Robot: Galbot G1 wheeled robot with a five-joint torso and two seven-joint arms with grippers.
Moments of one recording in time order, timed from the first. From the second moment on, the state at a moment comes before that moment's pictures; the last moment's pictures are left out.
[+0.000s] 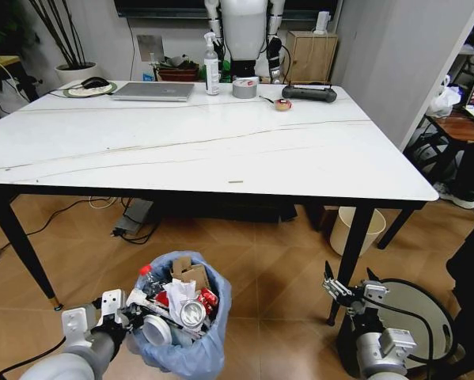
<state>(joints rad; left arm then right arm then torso) 1.76 -1.13 -0.68 -2.37 -0.92 0.74 -0.46 -1.75 1.32 0.48 2.17 0.27 -0.01 0.28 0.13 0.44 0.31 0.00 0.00</state>
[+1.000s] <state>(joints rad) 1.73 -1.15 -0.72 -2.11 -0.81 0.71 -0.31 -1.73 1.32 0.47 2.15 0.25 0.00 0.27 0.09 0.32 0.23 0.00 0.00</state>
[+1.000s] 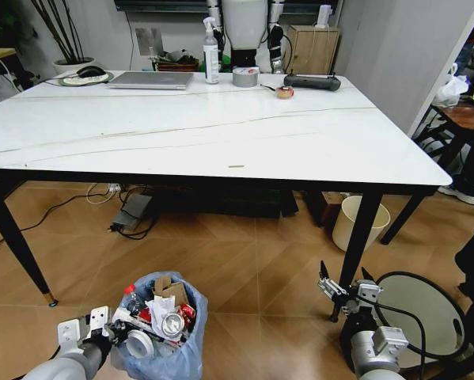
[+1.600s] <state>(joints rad) 1.74 -1.15 -0.73 -2.11 -0.80 0.71 -0.30 -1.73 1.33 0.46 2.14 0.24 0.00 0.27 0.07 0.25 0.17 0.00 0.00</state>
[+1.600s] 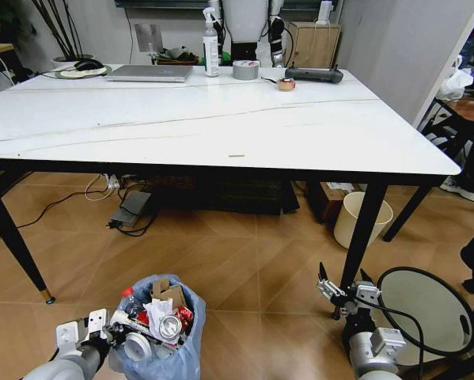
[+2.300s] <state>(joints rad) 1.74 -1.15 -0.73 -2.11 -0.80 0.71 -0.31 -1.73 1.33 0.46 2.15 0.24 0.00 0.27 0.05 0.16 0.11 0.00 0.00</state>
